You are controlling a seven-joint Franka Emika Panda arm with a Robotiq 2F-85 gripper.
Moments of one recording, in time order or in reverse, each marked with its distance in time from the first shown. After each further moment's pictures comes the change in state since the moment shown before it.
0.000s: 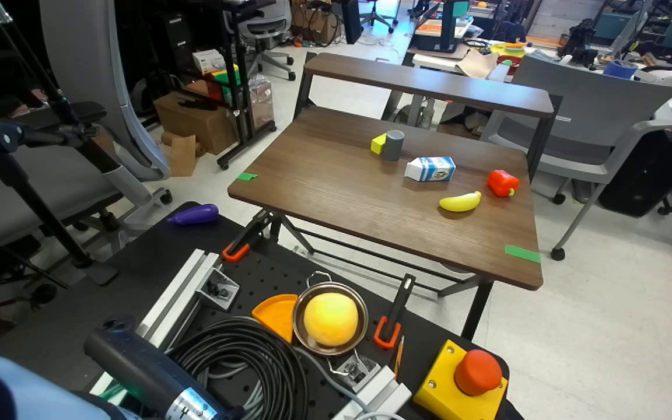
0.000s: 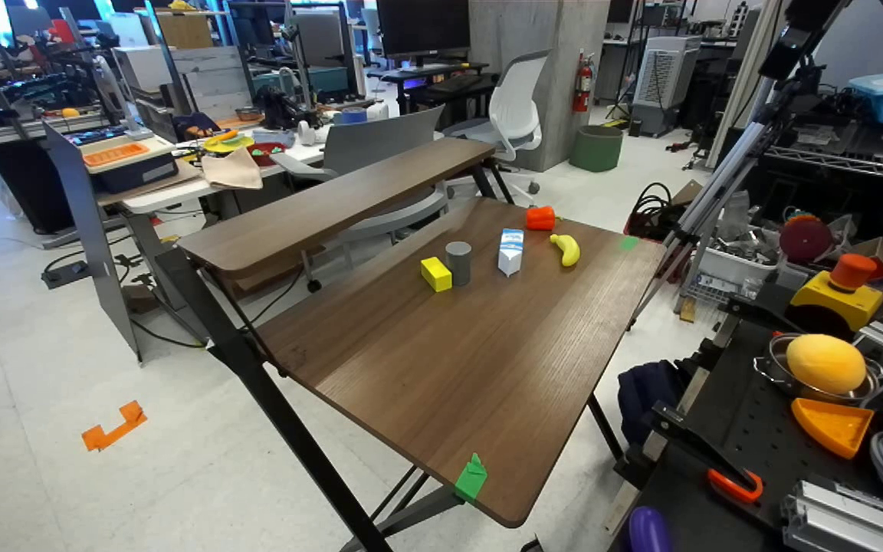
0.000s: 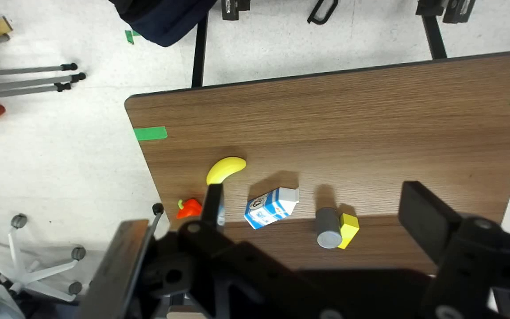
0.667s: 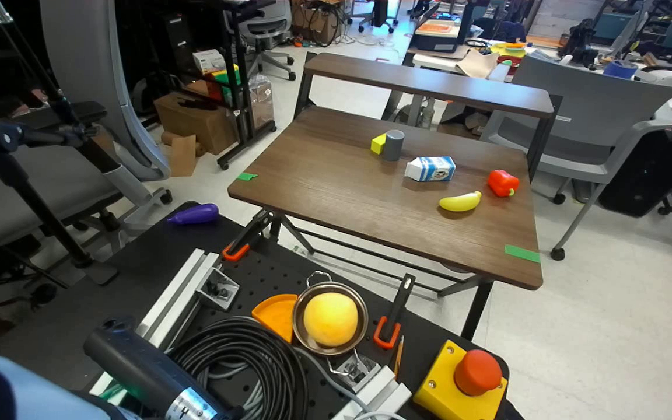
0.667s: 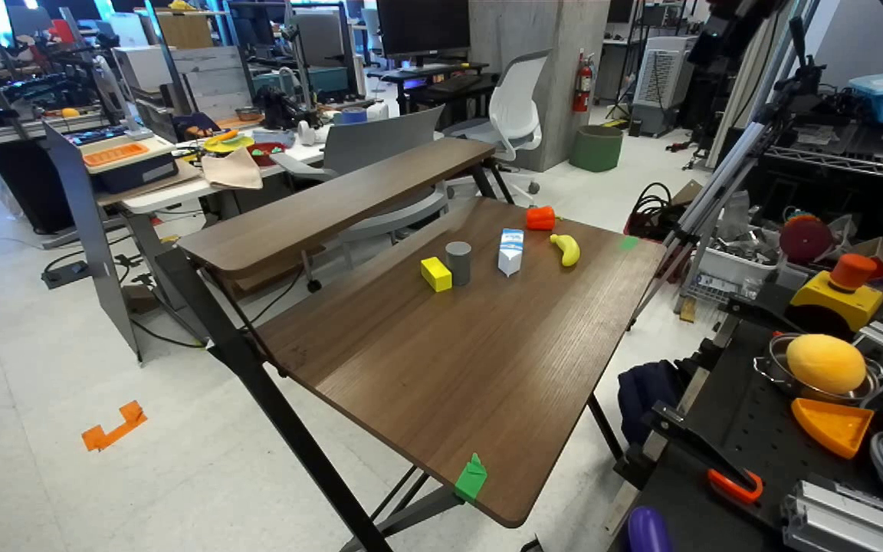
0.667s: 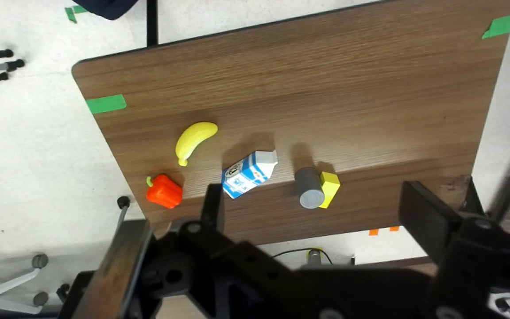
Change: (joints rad) arm 0.041 0.212 -0.104 0.140 0.146 0.105 -0.106
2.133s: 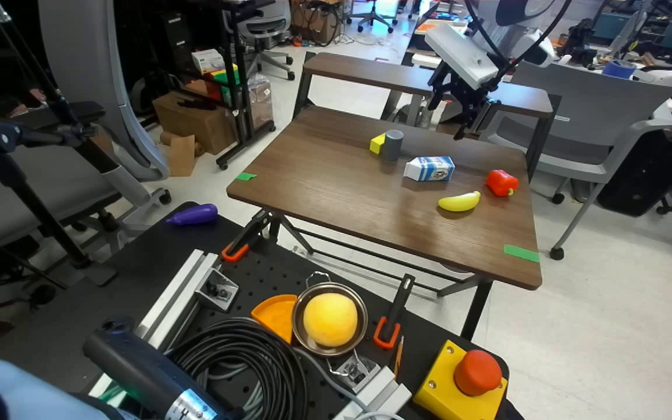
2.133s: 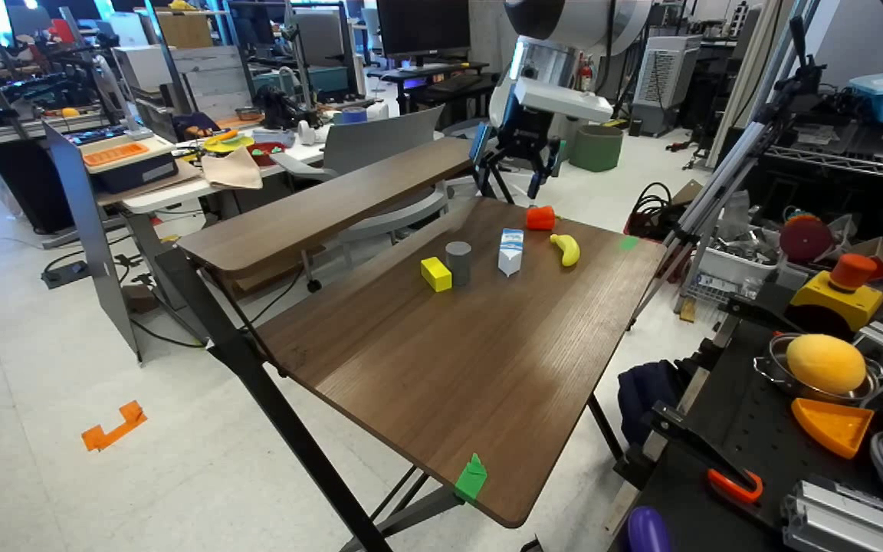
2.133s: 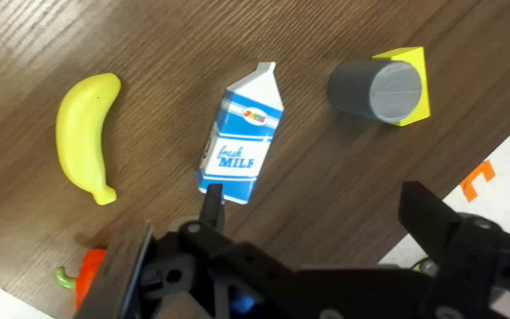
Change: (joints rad) arm -0.104 1.186 0.043 1.043 0.337 -0.112 0.280
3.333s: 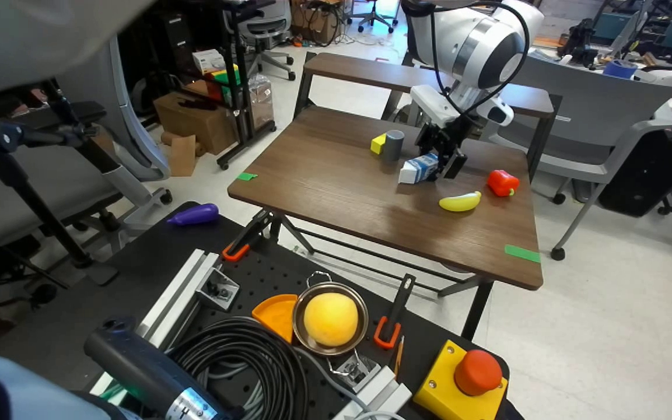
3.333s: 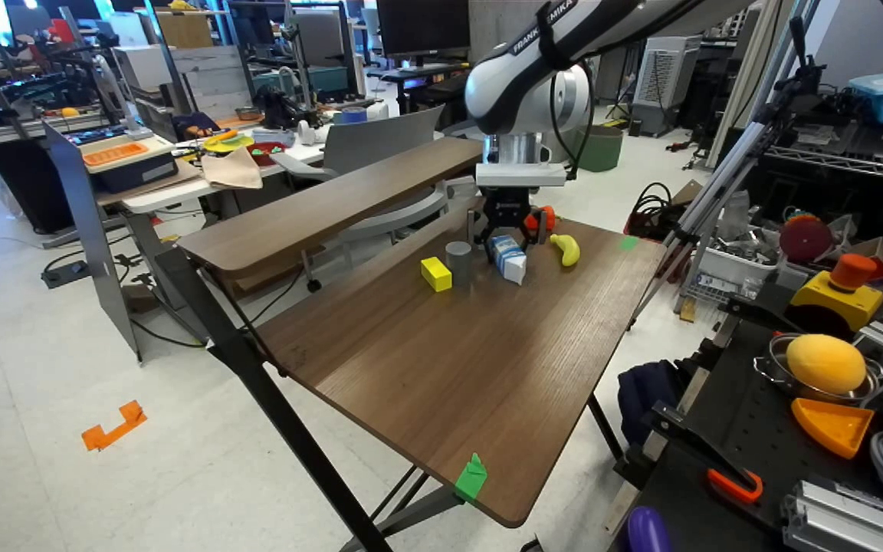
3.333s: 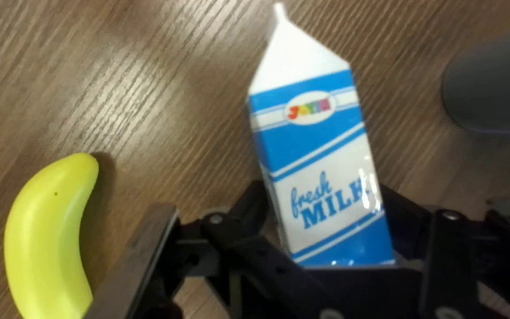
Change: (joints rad) arm 0.047 0.407 -0.052 0.455 -0.093 -0.277 0.346
